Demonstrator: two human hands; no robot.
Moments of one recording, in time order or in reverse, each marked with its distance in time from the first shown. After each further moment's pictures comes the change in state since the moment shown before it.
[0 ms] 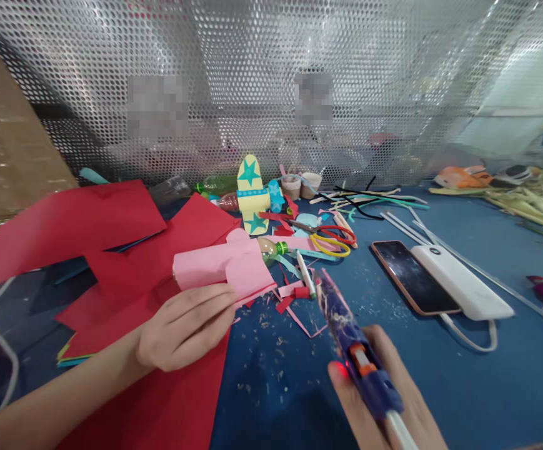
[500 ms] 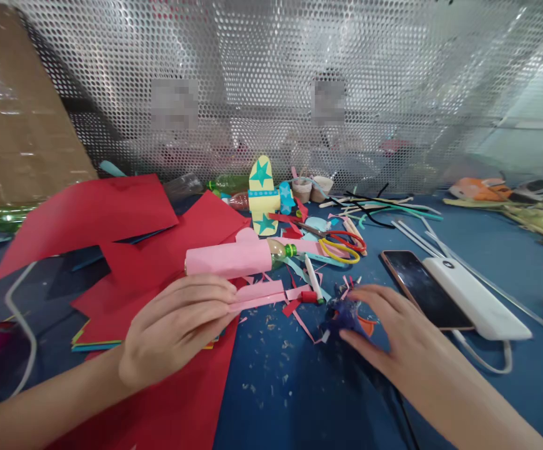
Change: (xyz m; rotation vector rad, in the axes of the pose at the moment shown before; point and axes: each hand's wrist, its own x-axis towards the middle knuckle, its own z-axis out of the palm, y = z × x) left_hand 0.007 0.012 -0.017 -0.343 0.049 -0.474; right_hand 0.072 0.030 -0.020 -0.226 -0.141 -0.450
